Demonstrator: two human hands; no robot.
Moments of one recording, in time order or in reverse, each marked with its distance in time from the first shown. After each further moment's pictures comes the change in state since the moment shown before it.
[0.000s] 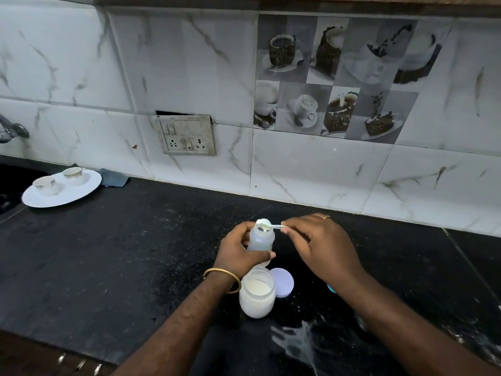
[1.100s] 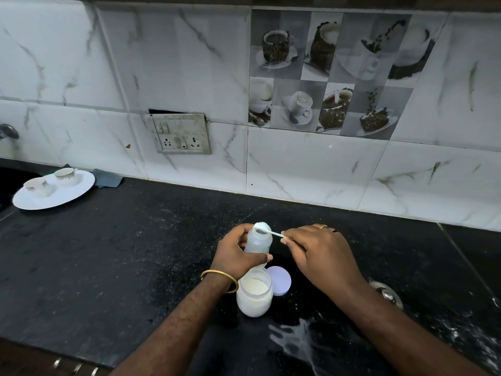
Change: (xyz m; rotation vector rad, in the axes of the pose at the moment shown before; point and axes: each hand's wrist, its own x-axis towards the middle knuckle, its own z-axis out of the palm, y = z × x) left_hand -0.002 -0.002 0.001 0.023 -0.034 -0.014; right_hand -0.019 0.009 0.008 -0.172 0.012 -0.030
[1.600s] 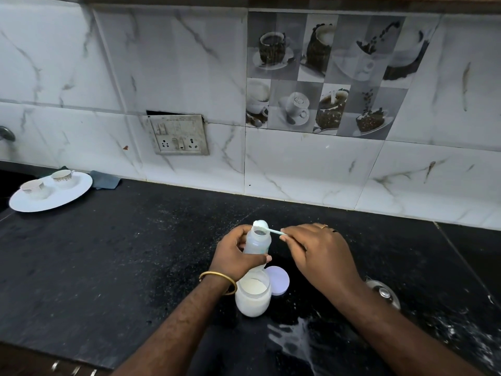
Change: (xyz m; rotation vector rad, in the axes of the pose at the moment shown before) left_hand -0.002 -0.003 0.002 0.006 0.003 -0.012; right_hand -0.002 -0.002 -0.001 -0.010 -0.012 0.028
